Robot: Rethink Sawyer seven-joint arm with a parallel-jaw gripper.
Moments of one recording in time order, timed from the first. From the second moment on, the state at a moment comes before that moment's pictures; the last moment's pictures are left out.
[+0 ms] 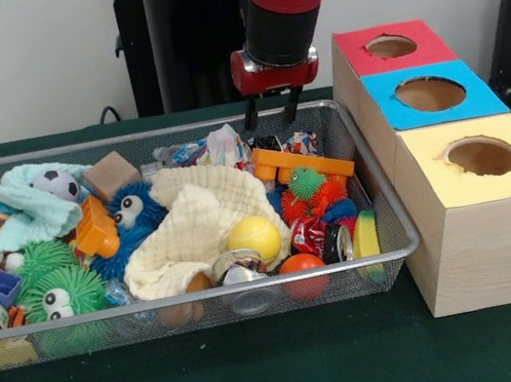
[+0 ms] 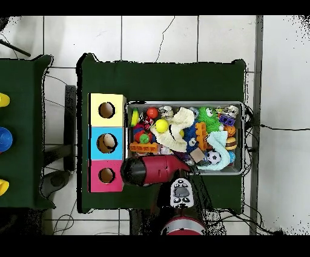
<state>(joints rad) -0.11 -0.56 -0.08 1.85 -0.25 0.45 1.58</state>
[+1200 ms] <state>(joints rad) -0.26 -0.53 0.04 1.85 -0.34 0.36 1.58</state>
